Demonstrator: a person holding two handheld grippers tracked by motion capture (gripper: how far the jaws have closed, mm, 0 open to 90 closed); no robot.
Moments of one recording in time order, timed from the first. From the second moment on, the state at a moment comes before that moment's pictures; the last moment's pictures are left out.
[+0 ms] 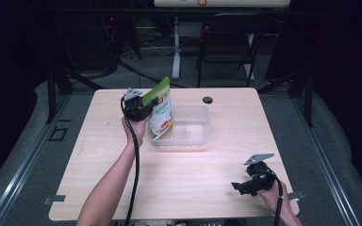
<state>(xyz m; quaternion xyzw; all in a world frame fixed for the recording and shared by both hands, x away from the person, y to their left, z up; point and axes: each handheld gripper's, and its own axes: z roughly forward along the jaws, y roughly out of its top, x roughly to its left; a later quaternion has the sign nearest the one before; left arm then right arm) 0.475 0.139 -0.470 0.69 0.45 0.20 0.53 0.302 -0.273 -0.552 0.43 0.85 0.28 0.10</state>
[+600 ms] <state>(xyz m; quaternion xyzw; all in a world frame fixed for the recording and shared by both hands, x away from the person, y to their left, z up) 0.479 0.147 -0.467 0.72 0.46 0.21 0.47 0.302 -0.272 -0.553 0.43 0.85 0.28 0.10</state>
